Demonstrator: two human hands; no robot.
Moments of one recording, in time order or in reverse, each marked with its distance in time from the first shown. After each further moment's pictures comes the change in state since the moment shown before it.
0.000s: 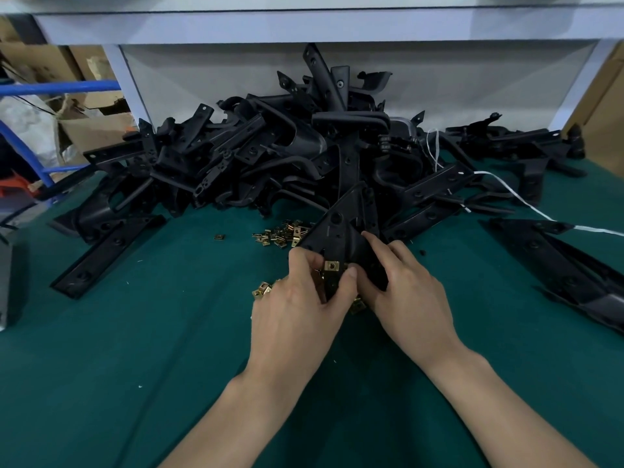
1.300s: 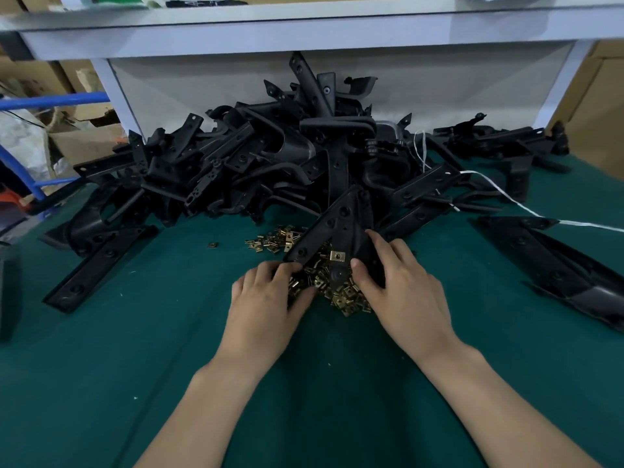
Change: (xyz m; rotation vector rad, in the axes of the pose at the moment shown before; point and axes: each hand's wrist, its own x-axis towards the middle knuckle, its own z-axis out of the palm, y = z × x) left_hand 0.021 -0.049 0.001 0.260 -0.330 0.028; right_hand 0.001 0.009 0.001 -0.095 0.021 0.079
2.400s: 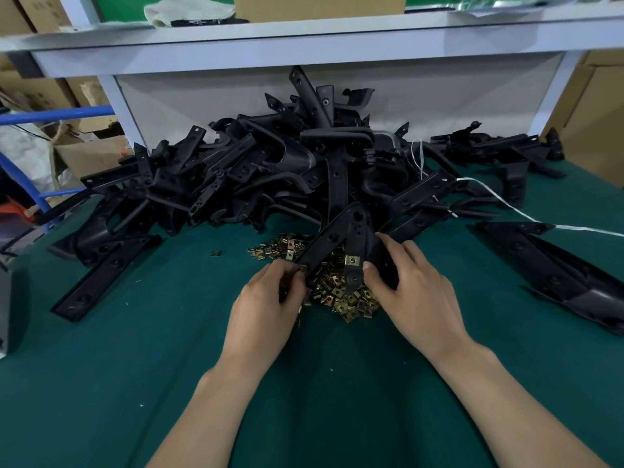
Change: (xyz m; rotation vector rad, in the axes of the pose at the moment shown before) left_hand 0.003 -0.002 -0.002 -0.395 0.199 0.020; right_hand 0.004 0.012 -0.009 0.098 -0.008 0.023
